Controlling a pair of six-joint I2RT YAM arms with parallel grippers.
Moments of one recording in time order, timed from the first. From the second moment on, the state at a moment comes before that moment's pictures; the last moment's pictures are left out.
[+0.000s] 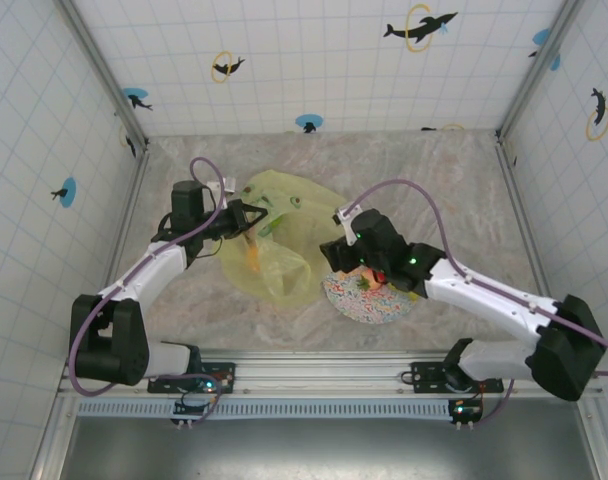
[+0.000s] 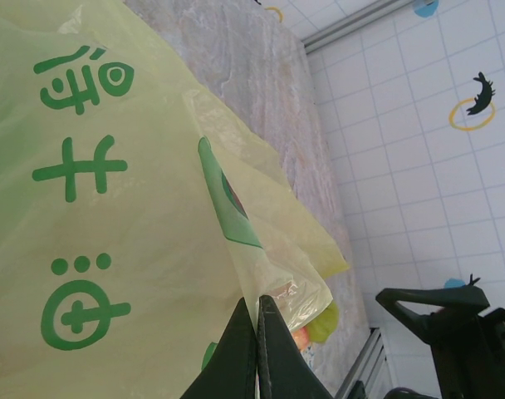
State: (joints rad) left arm -0.17 1.34 0.77 0.01 0.83 -0.66; right arm 0.88 1.22 0.87 -0.32 0.12 0.22
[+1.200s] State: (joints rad) left arm -0.17 1.34 0.77 -0.01 0.83 -0.65; right arm 0.92 1.49 0.84 -0.66 0.33 0.20
